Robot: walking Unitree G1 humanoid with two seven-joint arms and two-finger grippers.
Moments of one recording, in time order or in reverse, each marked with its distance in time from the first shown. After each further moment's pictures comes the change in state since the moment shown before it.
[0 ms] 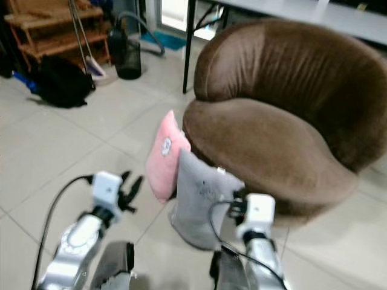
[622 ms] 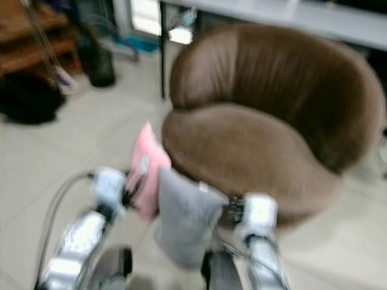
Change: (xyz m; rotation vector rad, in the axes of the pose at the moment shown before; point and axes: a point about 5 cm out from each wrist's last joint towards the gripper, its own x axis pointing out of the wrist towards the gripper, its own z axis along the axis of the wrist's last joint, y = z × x) left arm 0.003 -0.005 0.003 -0.001 -0.010 -0.029; right arm -0.001 -0.007 -0.003 -0.019 0.016 -0.026
